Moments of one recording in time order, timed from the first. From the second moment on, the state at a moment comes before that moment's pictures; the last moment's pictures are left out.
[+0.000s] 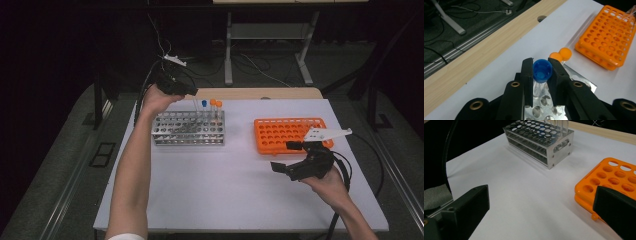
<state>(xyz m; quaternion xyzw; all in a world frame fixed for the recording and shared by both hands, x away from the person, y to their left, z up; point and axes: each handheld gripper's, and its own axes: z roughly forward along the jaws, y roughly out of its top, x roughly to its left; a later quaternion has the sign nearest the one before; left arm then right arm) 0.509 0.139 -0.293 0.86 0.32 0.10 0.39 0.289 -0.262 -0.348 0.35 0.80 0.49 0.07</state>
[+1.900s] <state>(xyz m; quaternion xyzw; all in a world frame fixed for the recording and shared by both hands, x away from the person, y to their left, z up) 0.457 0.158 -0.307 0.83 0.34 0.09 0.43 0.345 -0.352 -0.350 0.47 0.76 0.43 0.13</state>
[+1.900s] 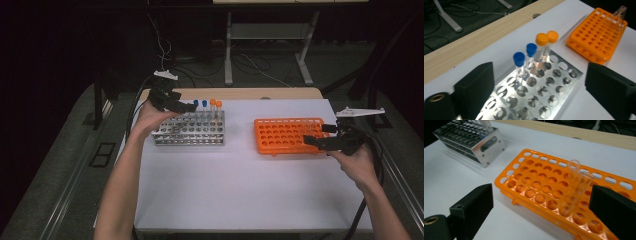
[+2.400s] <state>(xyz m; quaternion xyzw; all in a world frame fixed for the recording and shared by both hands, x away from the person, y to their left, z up) 0.393 0.162 -0.304 0.83 0.32 0.10 0.45 0.367 -0.363 -0.374 0.51 0.75 0.39 0.15</state>
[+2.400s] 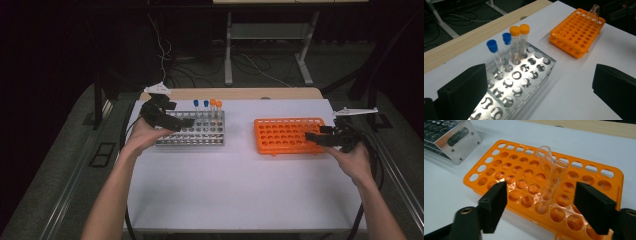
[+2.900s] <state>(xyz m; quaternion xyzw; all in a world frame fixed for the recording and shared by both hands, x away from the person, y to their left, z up) 0.334 0.149 -0.308 0.83 0.28 0.12 0.47 0.378 -0.362 -0.391 0.53 0.74 0.39 0.14</state>
